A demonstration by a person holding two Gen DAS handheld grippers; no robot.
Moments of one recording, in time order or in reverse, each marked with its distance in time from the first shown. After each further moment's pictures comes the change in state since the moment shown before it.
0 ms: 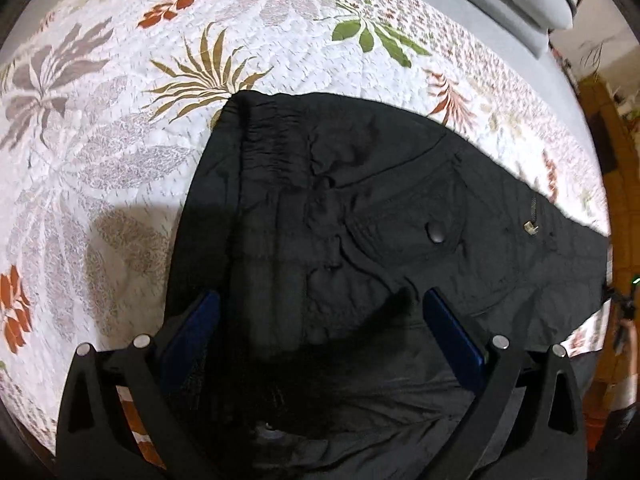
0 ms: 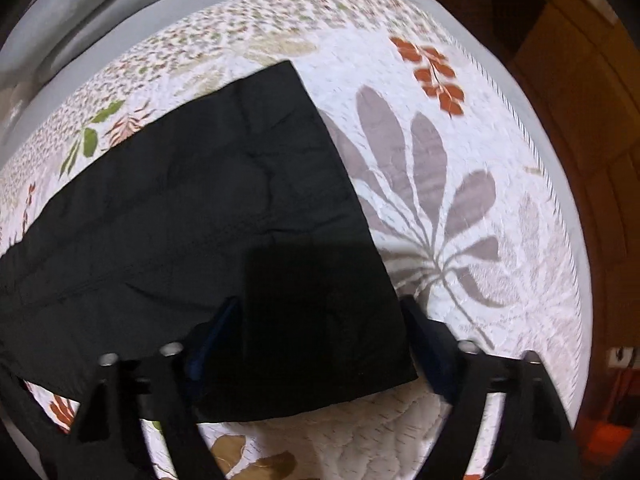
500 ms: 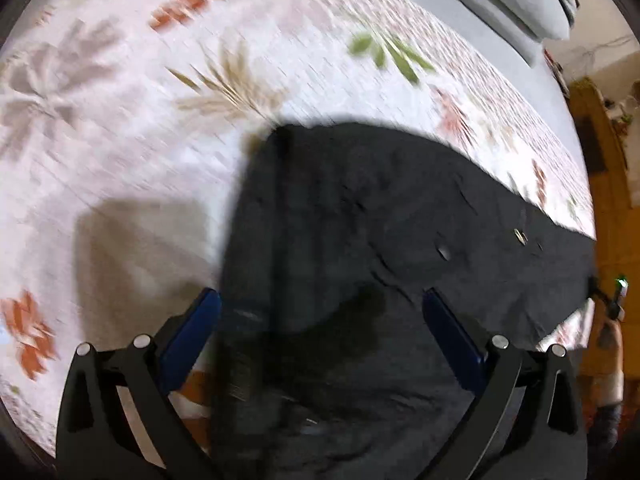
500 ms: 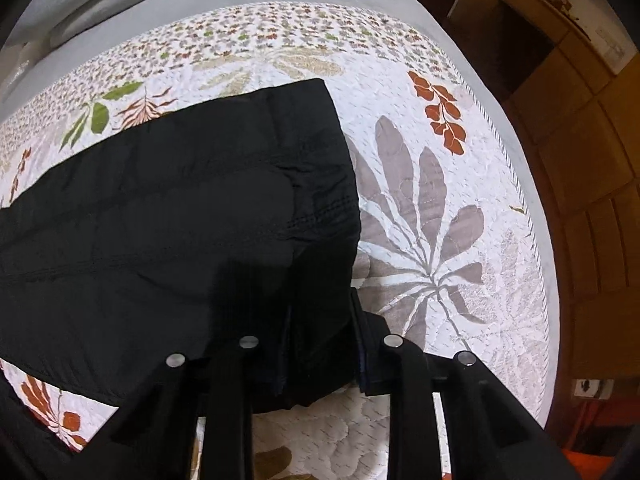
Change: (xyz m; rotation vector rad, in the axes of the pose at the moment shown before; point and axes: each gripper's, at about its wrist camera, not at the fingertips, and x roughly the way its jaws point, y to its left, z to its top) left arm -0.021 0.030 0.018 -0.002 -0.011 -0.006; right arm -0.015 0.023 -0.004 -0.086 -0.044 -0.077
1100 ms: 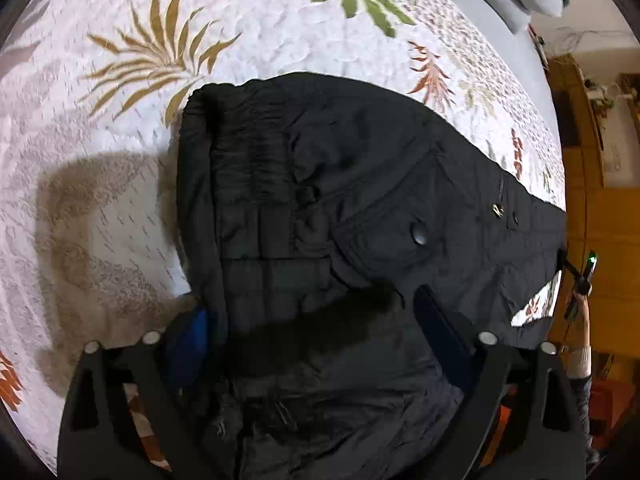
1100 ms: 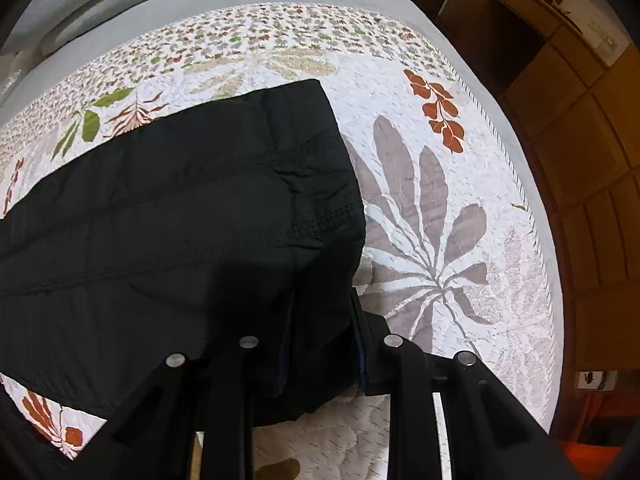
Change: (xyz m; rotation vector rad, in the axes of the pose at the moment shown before) left arm 0.039 -0.011 0.016 0.021 0.230 -0.174; right arm 0.009 0.004 0.004 0.017 -0.016 -0.024
